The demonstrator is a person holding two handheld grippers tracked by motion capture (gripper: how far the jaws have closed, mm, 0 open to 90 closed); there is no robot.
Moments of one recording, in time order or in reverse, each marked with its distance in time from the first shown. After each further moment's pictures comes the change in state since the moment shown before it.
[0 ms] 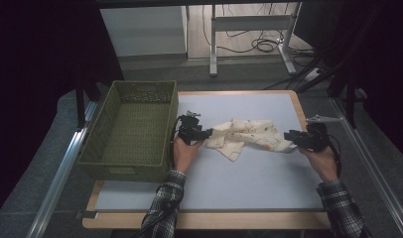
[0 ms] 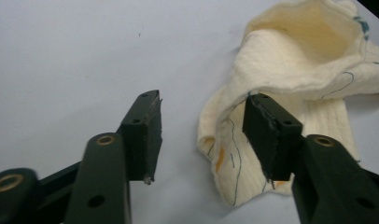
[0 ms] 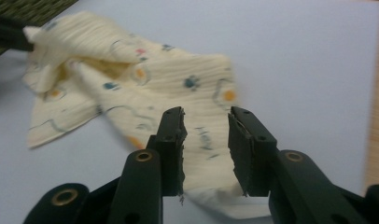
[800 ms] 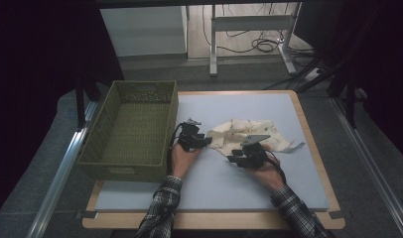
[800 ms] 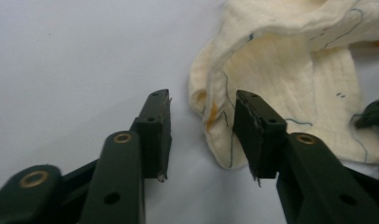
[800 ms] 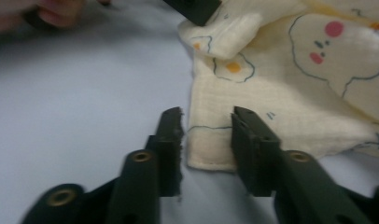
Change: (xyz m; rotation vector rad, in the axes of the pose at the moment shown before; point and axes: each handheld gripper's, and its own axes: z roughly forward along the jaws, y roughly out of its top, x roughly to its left) left arm 0.006 -0.027 0.012 0.047 -0.083 0.039; right arm 0.139 -0.025 0.103 0.090 0.250 -0.310
